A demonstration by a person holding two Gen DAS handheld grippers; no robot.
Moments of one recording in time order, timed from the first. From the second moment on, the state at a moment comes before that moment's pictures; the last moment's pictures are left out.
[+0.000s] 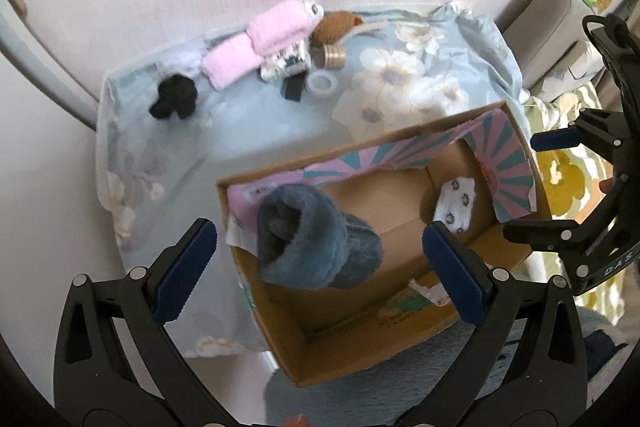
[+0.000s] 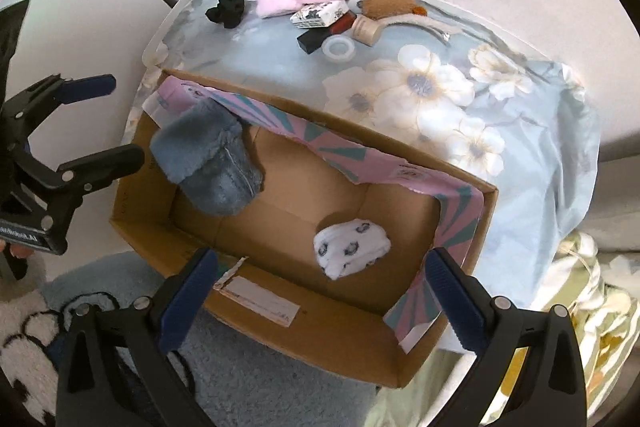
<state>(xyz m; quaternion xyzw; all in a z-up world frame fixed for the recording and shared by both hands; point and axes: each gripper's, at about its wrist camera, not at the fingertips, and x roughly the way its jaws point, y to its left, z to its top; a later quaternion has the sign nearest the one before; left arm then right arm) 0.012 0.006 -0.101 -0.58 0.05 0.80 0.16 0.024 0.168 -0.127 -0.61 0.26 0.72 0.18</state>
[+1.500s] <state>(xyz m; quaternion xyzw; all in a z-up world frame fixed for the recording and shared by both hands) -0.103 -0.128 -0.133 -0.52 -0.06 0.85 0.05 -0.104 0.266 -0.125 -0.52 0.25 0.77 0.27</state>
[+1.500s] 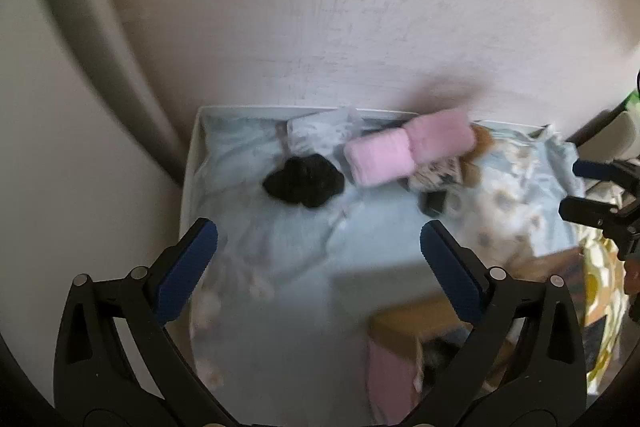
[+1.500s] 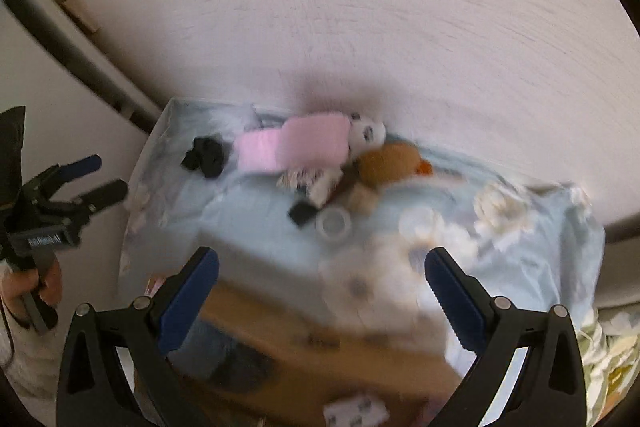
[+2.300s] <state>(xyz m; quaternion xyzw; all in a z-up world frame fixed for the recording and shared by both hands) -0.172 -0.113 -0.251 -0.57 -0.04 0.82 0.05 -0.166 0.319 -0.203 -0.50 0.30 0.76 0.28</state>
